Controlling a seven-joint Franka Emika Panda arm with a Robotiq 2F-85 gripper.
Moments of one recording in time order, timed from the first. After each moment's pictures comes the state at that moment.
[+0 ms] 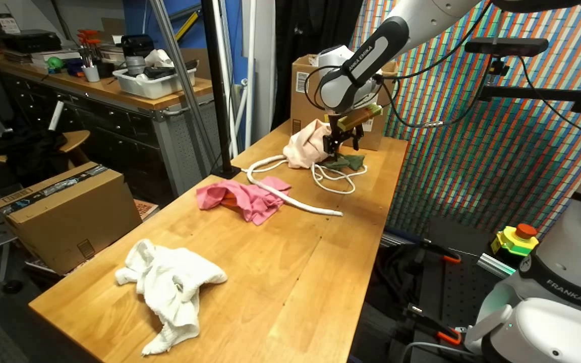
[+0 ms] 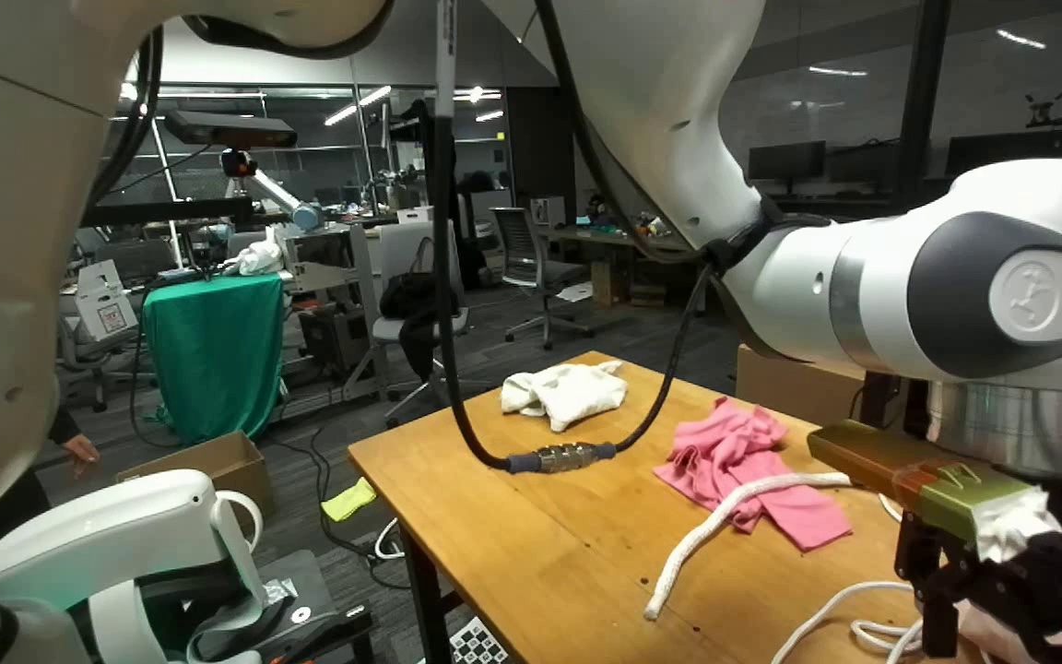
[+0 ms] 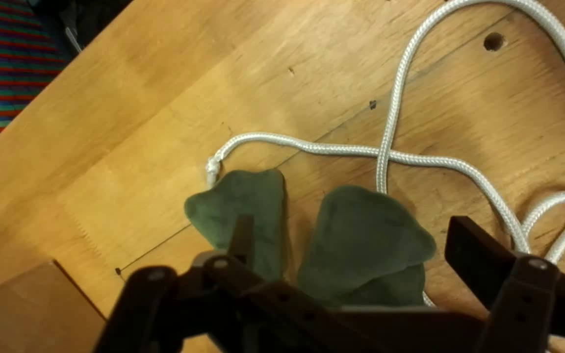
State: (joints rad) arm -0.17 0.50 -0.27 -1.87 -0.16 2.24 0.22
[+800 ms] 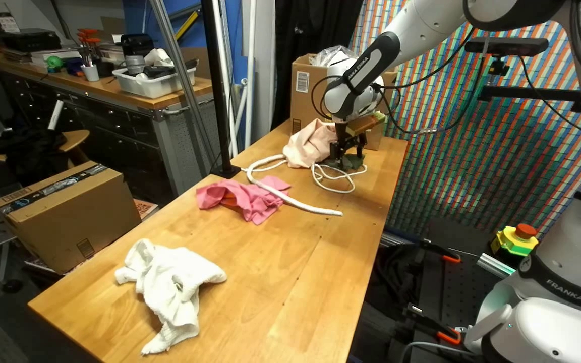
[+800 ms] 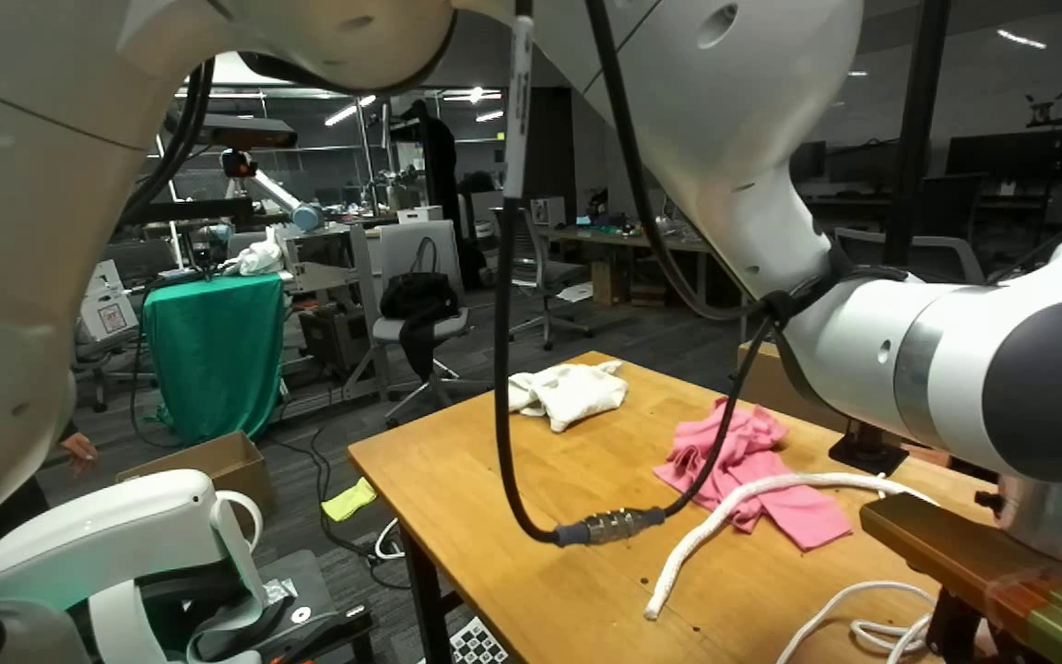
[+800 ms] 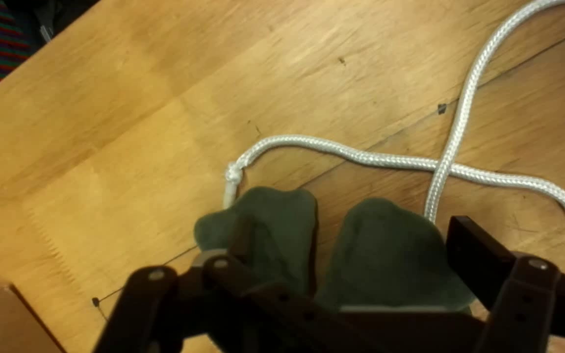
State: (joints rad) arm -0.27 0.61 -0.24 -1.81 -0.08 2.24 0.04
